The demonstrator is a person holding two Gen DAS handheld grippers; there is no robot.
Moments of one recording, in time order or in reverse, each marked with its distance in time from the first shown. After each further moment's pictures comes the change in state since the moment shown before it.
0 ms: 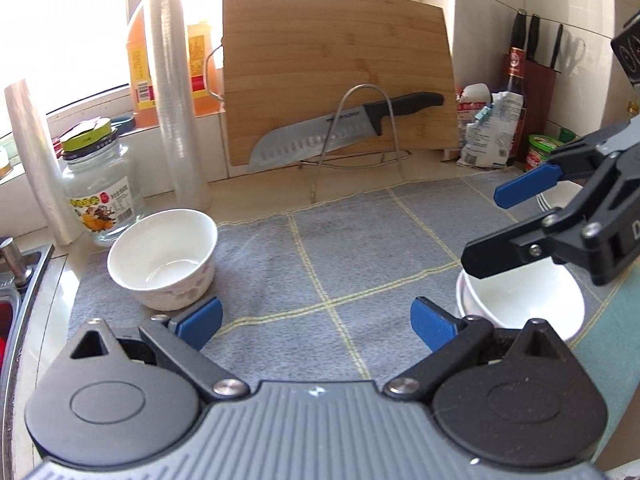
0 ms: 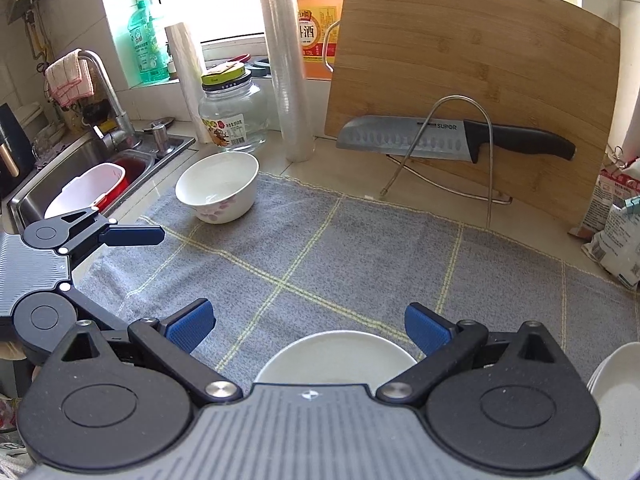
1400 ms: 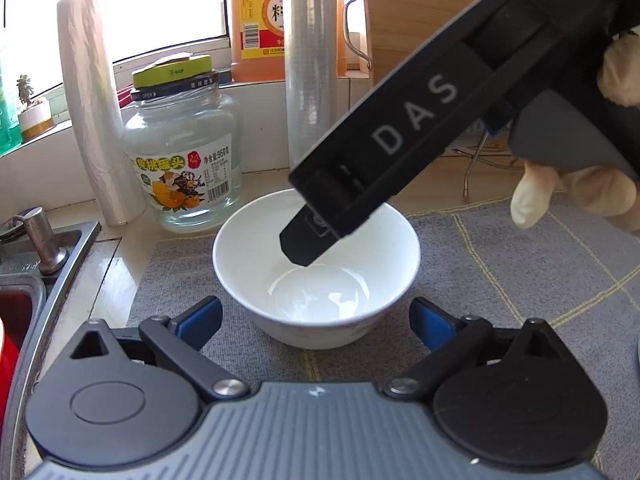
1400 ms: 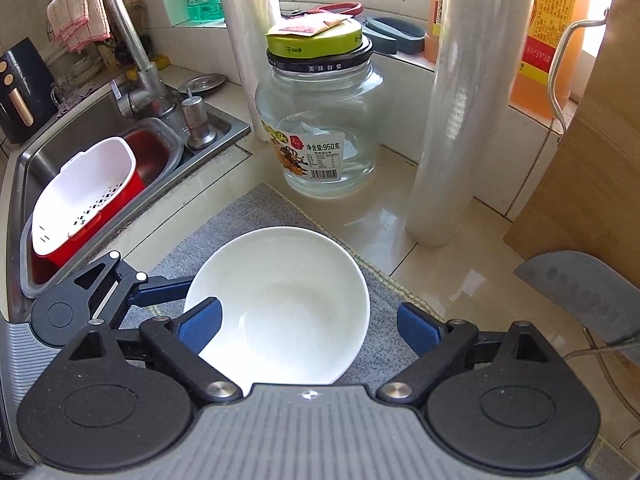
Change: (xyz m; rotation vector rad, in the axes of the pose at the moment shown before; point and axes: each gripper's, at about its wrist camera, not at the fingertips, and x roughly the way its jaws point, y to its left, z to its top) left arm 0.085 0.105 -0.010 -0.082 -0.013 0.131; right arm 0.206 0.069 0.141 -0.202 0.189 0.146
